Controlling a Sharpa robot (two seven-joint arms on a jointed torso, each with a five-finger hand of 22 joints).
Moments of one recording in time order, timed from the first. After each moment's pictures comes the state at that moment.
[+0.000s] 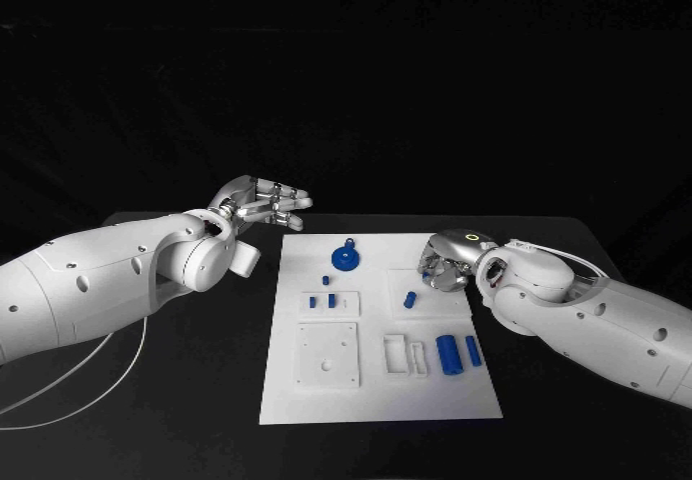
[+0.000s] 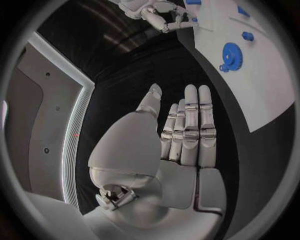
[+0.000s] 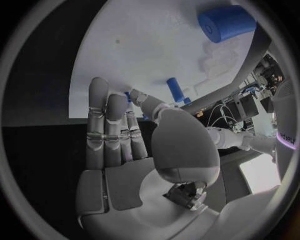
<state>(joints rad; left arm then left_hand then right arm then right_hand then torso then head) 1.32 -0.77 -0.12 1.31 -0.25 -0.27 0.25 1.37 -0.02 -0.05 -0.01 0.11 1.05 0.13 0.07 0.07 1.16 0.11 0.06 0.06 1.42 0.04 0.08 0.21 0.09 1.25 0.03 0.07 0.42 0.95 -0.77 0.25 1.42 -1.83 -0.11 -0.19 1.25 -0.15 0.60 -0.17 0.12 1.19 0.09 0.06 0.07 1.28 0.04 0.06 0.06 1.45 -0.04 0.84 0.65 0.13 1.41 -0.06 0.62 0.60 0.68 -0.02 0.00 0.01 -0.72</state>
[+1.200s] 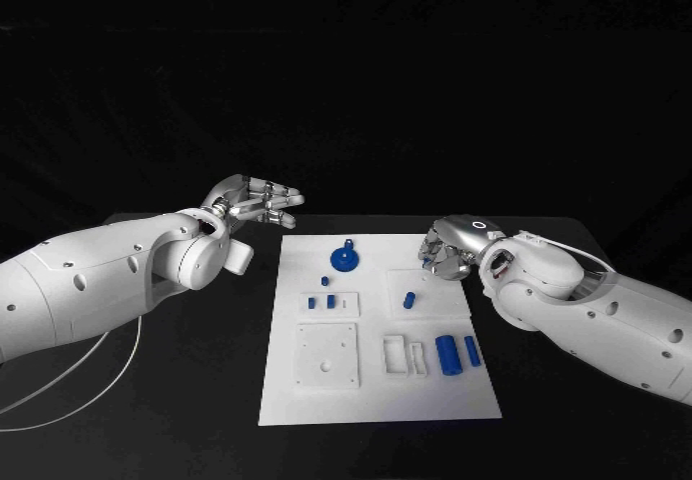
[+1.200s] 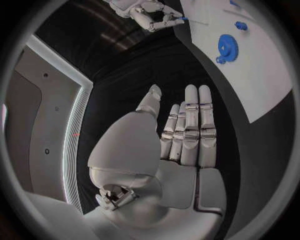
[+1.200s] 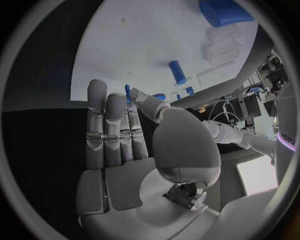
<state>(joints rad) 1.32 -0.77 -0.12 1.27 -0.25 -0.28 0.26 1.37 -0.04 -0.03 0.01 0.11 1.03 0.14 0.07 0.07 1.08 0.12 0.06 0.06 1.41 0.04 0.08 0.21 0.09 1.25 0.03 0.07 0.39 0.94 -0.80 0.30 1.49 -1.86 -0.17 -0.24 1.26 -0.12 0.69 -0.21 0.05 1.27 0.08 0.06 0.13 1.37 0.02 0.06 0.07 1.45 -0.06 0.84 0.64 0.09 1.41 -0.09 0.59 0.75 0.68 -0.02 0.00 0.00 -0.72</state>
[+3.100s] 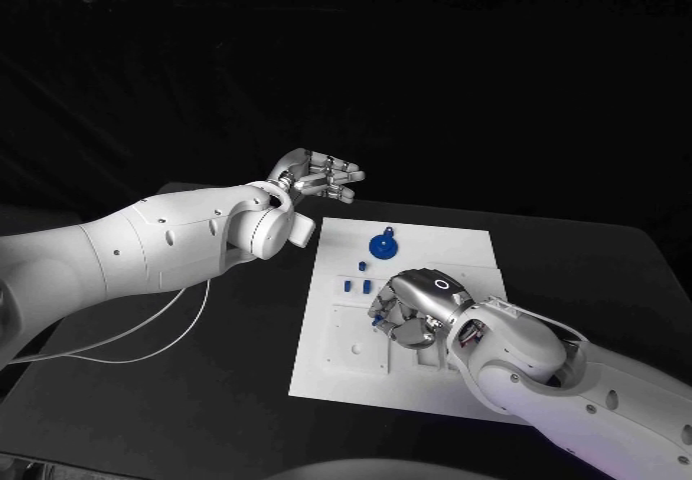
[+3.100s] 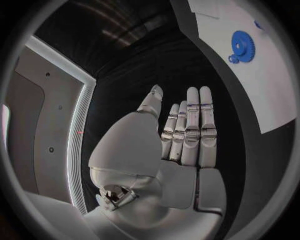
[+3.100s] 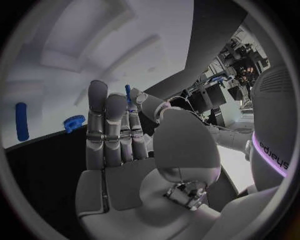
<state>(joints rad) 1.32 -0.69 -0.12 1.24 -0.20 -0.35 0.31 1.39 -0.02 -0.04 0.00 0.12 1.04 0.14 0.07 0.07 1.11 0.12 0.06 0.06 1.35 0.06 0.07 0.19 0.08 1.23 0.04 0.07 0.34 0.83 -0.69 0.19 1.72 -1.86 -0.22 -0.22 1.26 -0.13 0.69 -0.21 0.05 1.27 0.07 0.06 0.13 1.38 0.02 0.06 0.07 1.45 -0.06 0.84 0.63 0.10 1.43 -0.10 0.53 0.83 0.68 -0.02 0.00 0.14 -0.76</state>
